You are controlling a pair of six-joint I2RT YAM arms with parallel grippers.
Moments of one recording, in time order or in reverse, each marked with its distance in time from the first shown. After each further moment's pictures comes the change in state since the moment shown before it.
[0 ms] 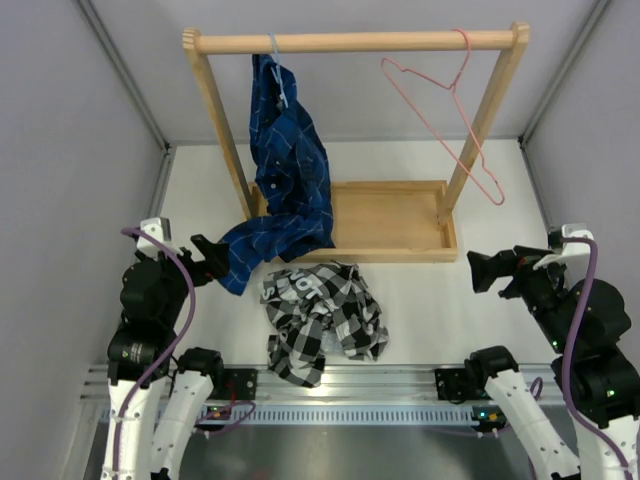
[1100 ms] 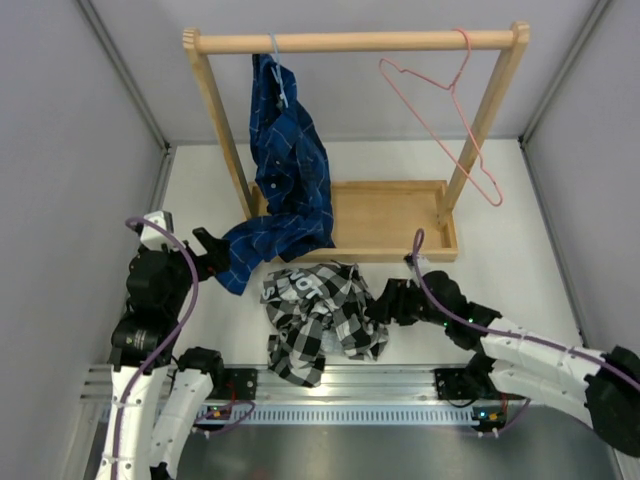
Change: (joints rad) left arm 0.000 0.064 -0.003 0.003 -0.036 -0.033; right arm 0.483 0.467 -0.794 0.845 -0.208 0.606
